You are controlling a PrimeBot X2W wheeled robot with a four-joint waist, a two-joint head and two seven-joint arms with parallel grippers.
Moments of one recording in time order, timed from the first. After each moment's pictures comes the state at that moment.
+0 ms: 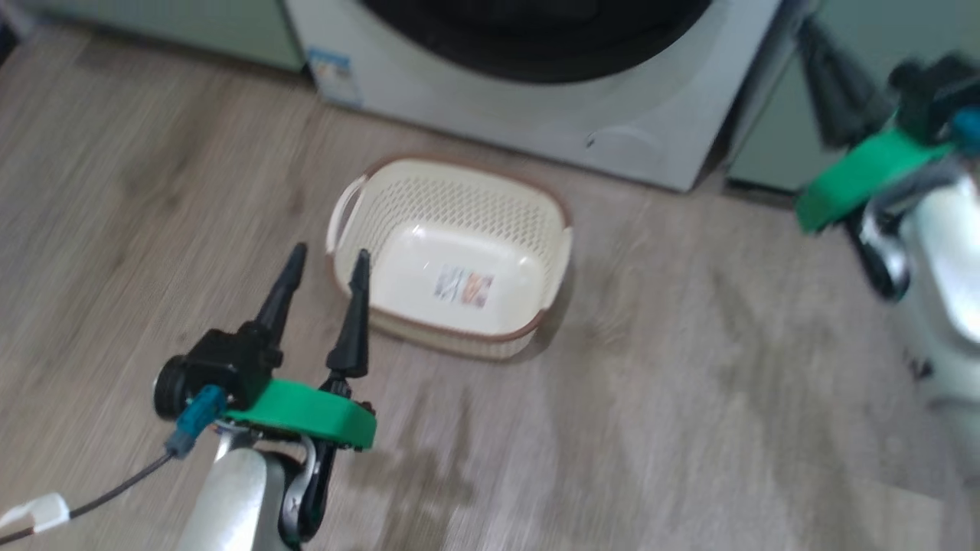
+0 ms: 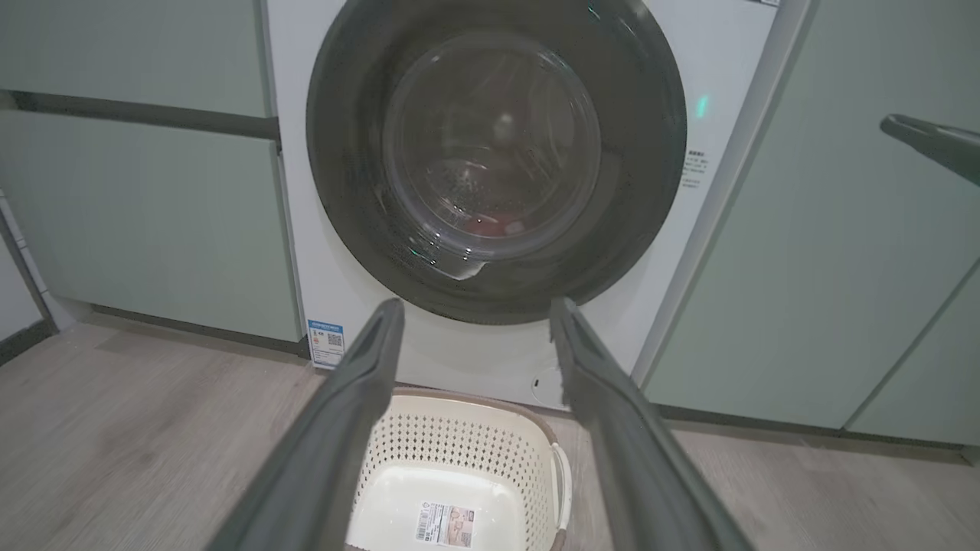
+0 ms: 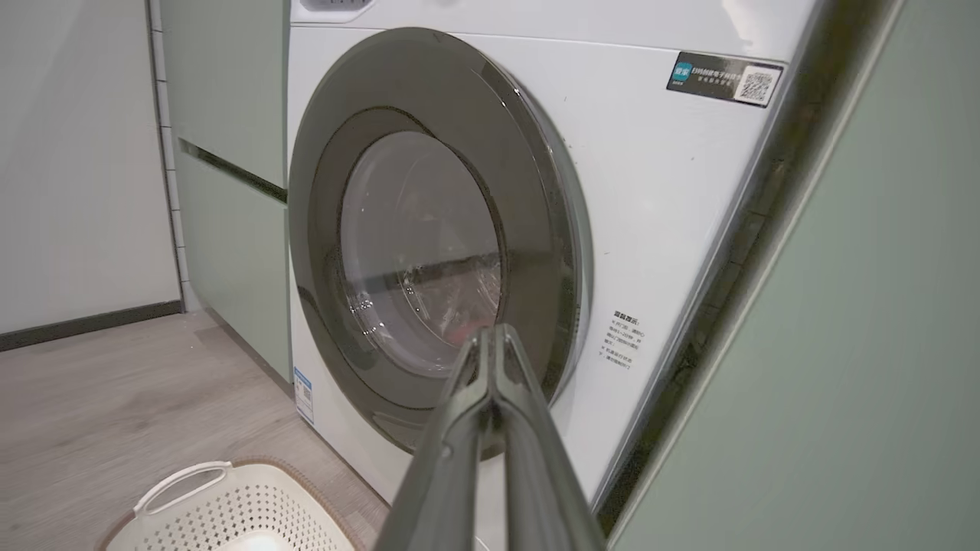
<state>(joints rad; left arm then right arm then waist) -0.15 0.04 -0.20 0.09 -0.24 -0.01 -0.25 -0.76 -0.37 0.33 0.58 0.28 0.14 -0.26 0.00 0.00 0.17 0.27</state>
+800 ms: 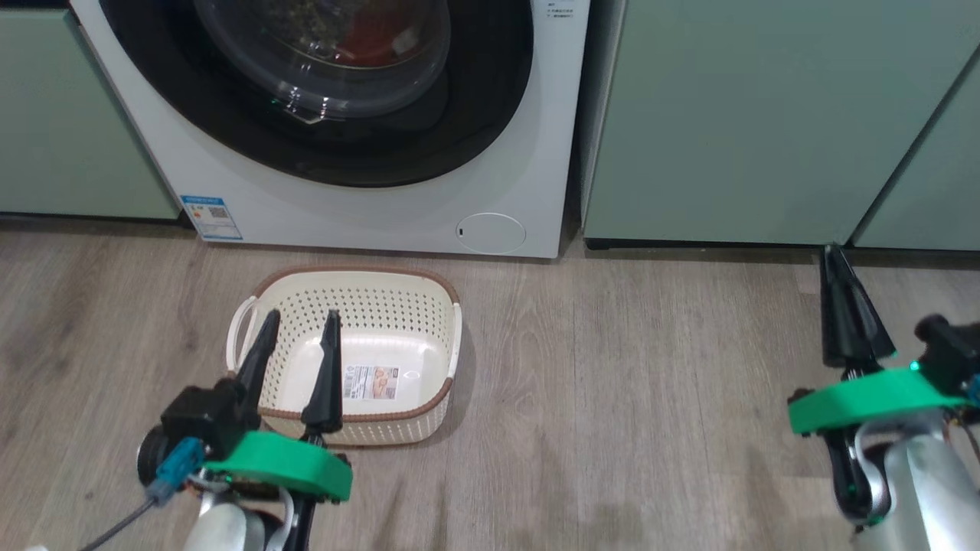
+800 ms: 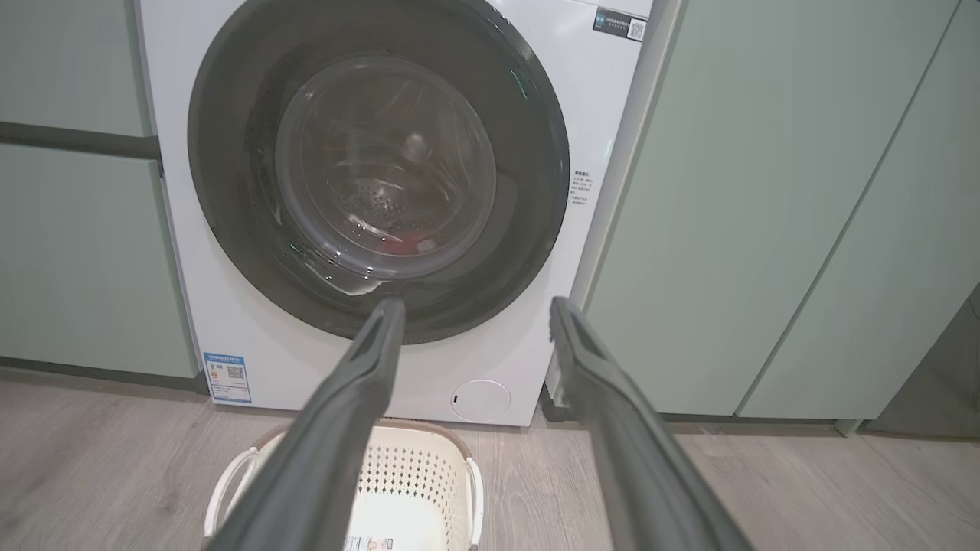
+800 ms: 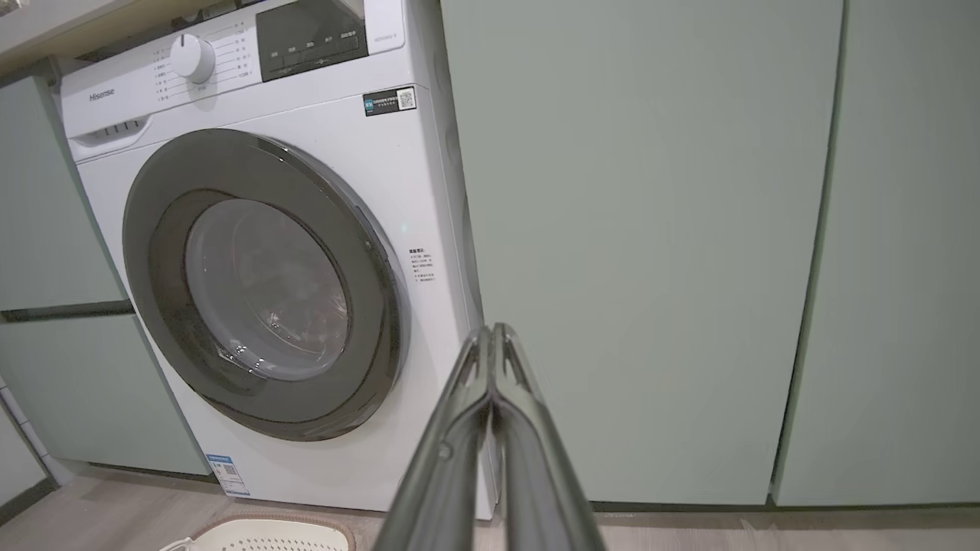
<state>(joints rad) -0.04 0.04 -0.13 0.10 -0.27 -0.01 -0.25 -0.15 -0.13 -0.04 0.20 0.28 0.13 -0.26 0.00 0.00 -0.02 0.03</state>
